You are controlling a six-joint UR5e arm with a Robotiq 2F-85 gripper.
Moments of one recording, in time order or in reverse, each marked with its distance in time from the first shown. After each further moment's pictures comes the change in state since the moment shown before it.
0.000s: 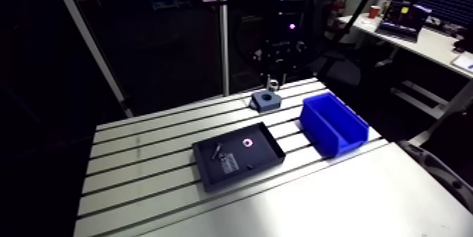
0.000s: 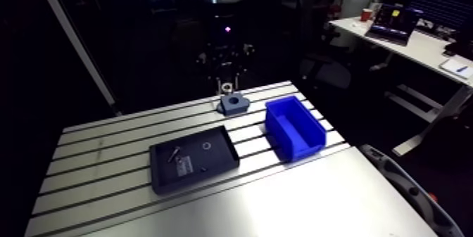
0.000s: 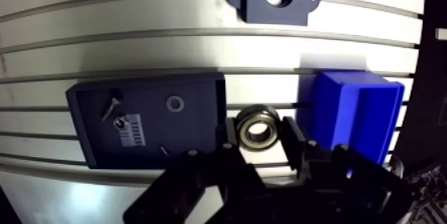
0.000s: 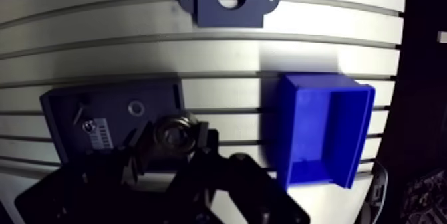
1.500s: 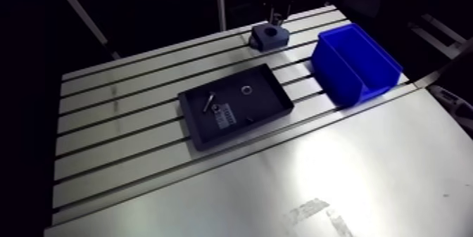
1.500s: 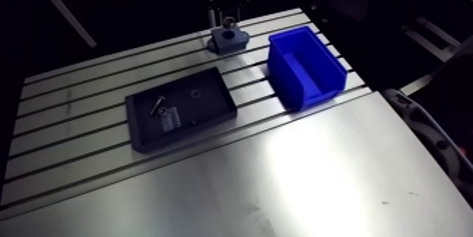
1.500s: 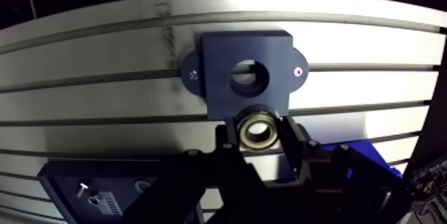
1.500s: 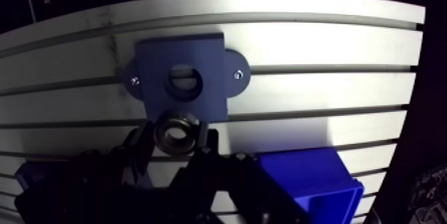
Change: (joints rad) arm -0.019 0.311 -0.254 0.026 -0.007 0.032
